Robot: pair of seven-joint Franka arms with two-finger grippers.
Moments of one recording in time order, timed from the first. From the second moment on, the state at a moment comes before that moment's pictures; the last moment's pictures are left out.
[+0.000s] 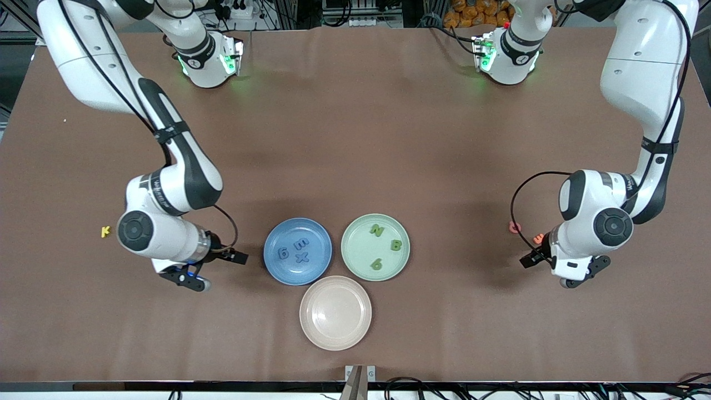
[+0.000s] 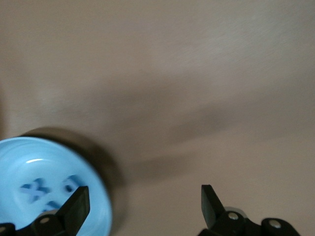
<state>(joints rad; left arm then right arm) 0.06 0.66 -0.14 -1.66 0.19 2.26 -0.71 0.00 0.69 0.26 -1.51 -0.04 2.13 0.56</state>
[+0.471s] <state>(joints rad) 0.06 0.67 -0.10 -1.66 0.19 2.27 -0.62 -0.07 0.62 0.11 -1.61 -0.04 2.13 0.41</state>
